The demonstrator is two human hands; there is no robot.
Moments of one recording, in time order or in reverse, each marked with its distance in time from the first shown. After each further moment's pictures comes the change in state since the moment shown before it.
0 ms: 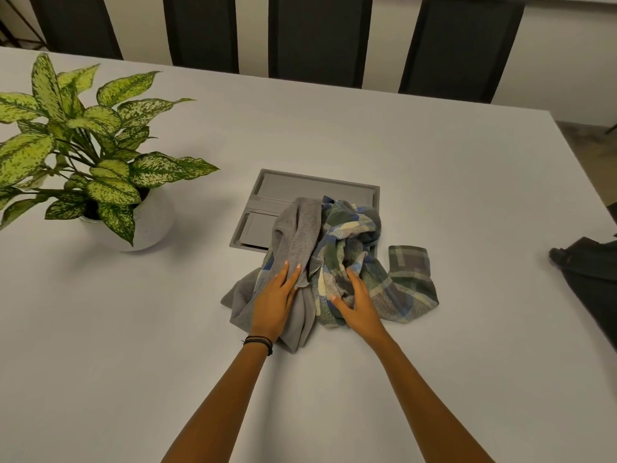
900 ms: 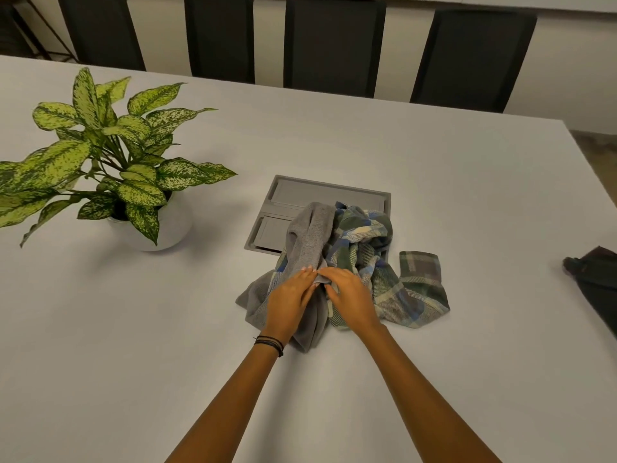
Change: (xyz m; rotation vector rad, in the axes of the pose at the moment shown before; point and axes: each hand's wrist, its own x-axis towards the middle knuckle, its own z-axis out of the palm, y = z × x) left_hand -0.015 0.030 -0.040 -0.176 0.148 0.059; right_hand 0.008 -0.058 0.017 -0.403 0.095 -0.481
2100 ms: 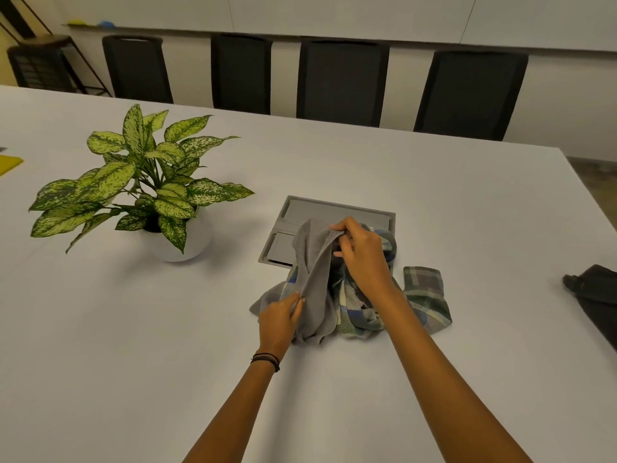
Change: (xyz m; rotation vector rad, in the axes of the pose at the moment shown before) left_hand -0.037 0.000 -0.027 -0.048 0.122 -0.272; right_hand 0.035 -0.097 -0.099 0.271 0.188 -0.033
